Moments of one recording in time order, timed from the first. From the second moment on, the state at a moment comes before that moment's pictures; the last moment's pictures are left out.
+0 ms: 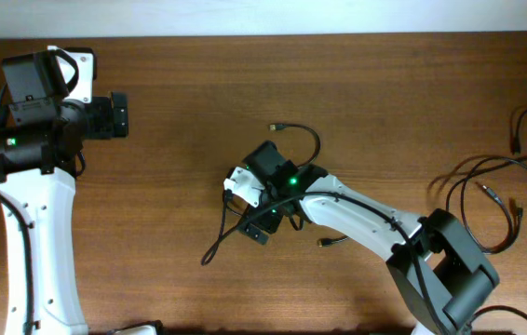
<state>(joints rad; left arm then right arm) 0.20 1.45 1.55 -0.90 -0.03 0.21 0.76 1.88 1.23 -0.54 -0.26 -0.31</state>
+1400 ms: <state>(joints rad) 0.20 1.45 1.55 -0.92 0.07 0.21 0.76 1.98 1.22 -0.59 -0.34 -0.50</state>
